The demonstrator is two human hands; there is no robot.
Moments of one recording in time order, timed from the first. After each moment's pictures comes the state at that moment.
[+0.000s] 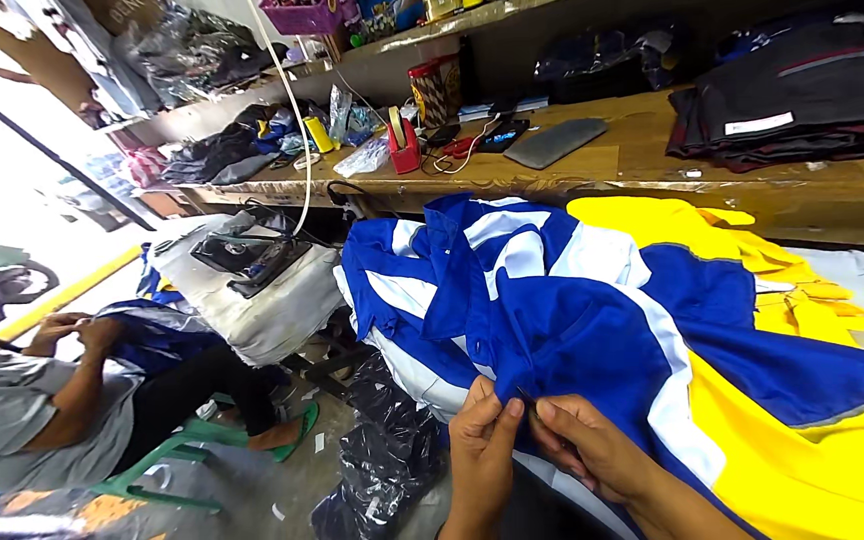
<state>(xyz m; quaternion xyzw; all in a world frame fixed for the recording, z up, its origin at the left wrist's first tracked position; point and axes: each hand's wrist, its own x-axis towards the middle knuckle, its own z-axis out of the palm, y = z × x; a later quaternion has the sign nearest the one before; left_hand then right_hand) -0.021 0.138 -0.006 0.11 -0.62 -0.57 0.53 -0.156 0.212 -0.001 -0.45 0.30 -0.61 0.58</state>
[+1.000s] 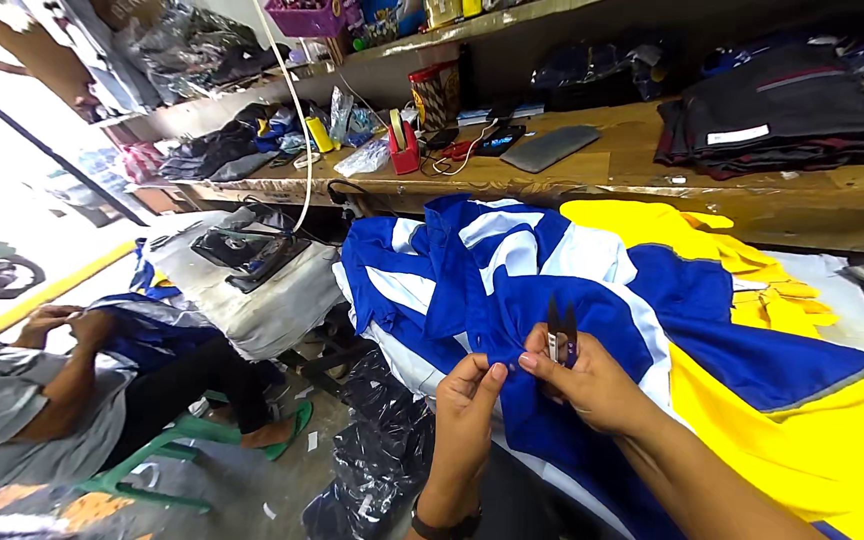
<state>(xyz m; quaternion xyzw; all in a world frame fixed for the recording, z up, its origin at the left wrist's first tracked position) -0.019 0.131 0.026 0.14 -0.56 -0.66 0.48 -0.171 0.195 0.043 -0.48 0.41 -0.66 0.41</state>
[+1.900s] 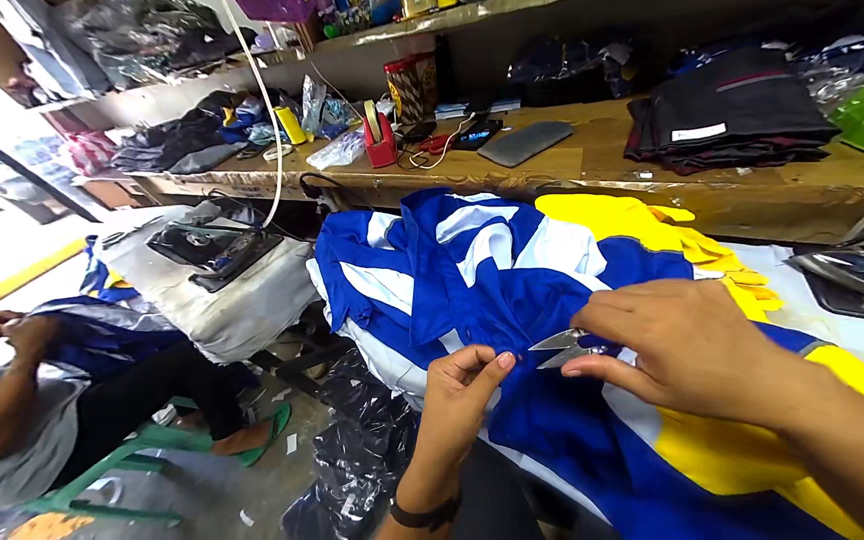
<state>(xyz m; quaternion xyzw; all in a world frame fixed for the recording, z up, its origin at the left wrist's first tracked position) -0.029 0.132 0.041 0.13 -0.63 -0.64 0.43 -0.241 0.248 0.110 -0.77 0.56 -0.22 -0.22</state>
